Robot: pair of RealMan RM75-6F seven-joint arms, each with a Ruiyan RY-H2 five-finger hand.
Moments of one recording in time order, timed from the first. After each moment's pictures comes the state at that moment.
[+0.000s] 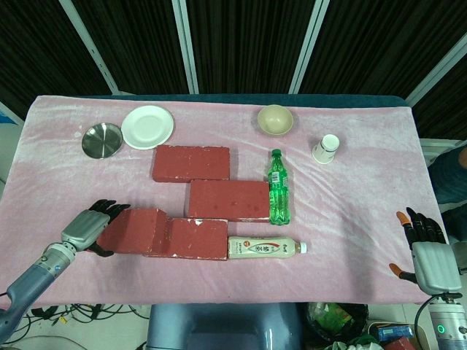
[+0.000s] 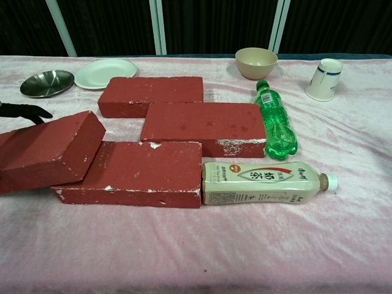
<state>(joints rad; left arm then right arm) -0.56 -1.14 0.03 -1.57 1.39 0.82 -0.03 0.08 -1.12 0.06 -1.66 -1.45 1.44 -0.17</state>
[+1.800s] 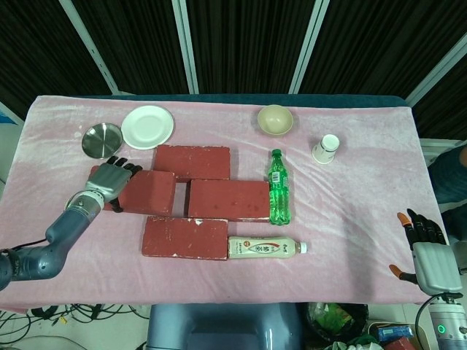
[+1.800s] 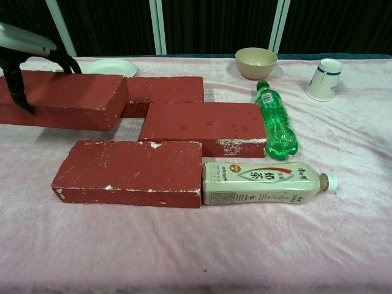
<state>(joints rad) -1.10 -1.10 0.08 -1.65 0.50 0.68 0.59 0.08 -1.11 0.06 -1.68 -1.42 1.43 -0.17</state>
